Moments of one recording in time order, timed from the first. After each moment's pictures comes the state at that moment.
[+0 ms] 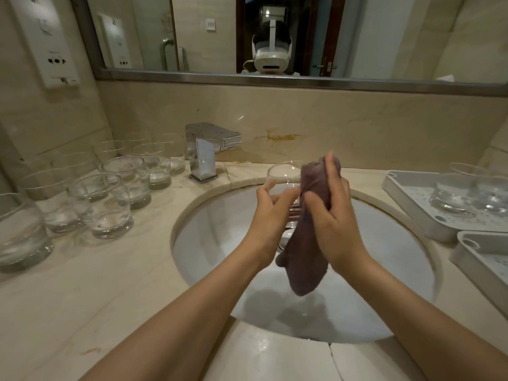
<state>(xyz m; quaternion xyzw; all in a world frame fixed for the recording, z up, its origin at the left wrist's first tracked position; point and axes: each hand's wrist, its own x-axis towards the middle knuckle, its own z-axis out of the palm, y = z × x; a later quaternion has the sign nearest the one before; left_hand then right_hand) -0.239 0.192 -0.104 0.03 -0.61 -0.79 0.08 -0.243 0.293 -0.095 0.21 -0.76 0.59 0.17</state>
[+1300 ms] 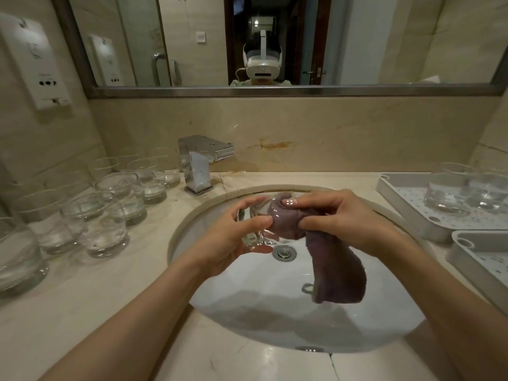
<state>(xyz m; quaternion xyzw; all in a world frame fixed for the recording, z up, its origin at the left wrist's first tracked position) -0.223 0.128 -0.101 -0.07 -0.63 -0.77 -0.04 -0.263 0.334 -0.064 0.34 -0.77 0.54 -0.02</state>
